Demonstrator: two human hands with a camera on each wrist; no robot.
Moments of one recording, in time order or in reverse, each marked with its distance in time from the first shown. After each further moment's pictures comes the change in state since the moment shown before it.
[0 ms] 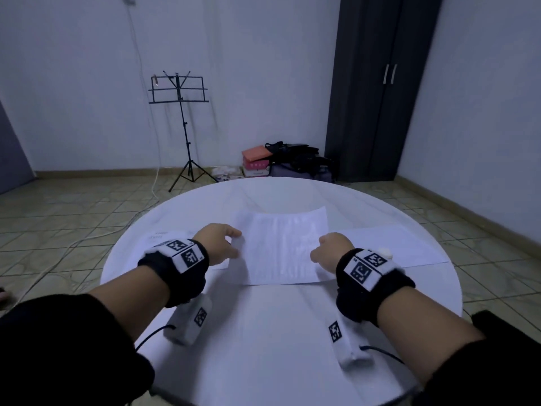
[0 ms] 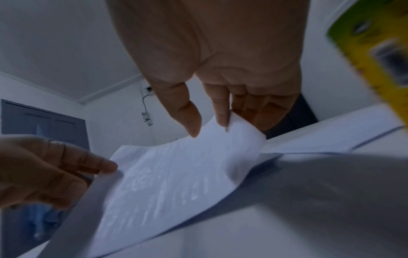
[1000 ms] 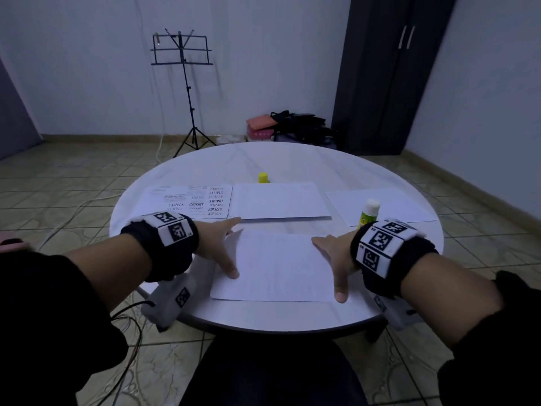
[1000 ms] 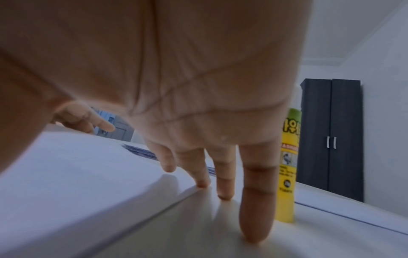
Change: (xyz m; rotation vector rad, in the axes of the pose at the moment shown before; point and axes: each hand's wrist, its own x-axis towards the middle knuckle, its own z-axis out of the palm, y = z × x) left_hand -0.075 -0.007 0.023 0.383 -0.449 -0.071; right_hand -0.066 0.048 -0.004 -0.865 -0.467 -0.210
